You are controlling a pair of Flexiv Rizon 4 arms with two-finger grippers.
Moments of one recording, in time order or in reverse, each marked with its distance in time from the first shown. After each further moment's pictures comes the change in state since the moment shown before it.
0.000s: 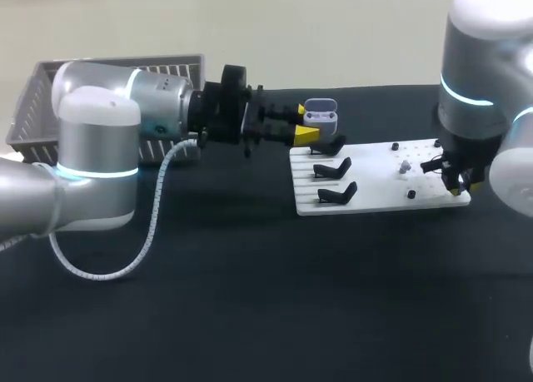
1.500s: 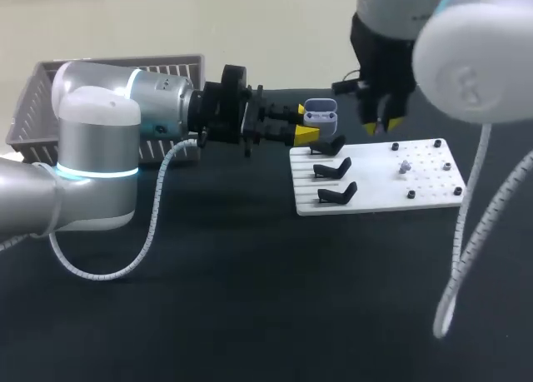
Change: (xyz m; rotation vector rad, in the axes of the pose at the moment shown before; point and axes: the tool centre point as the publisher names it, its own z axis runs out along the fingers) left arm 0.000 0.000 0.000 0.000 0.000 0.000; right arm -0.020 0.132 -0.204 -0.135 -0.034 -0.002
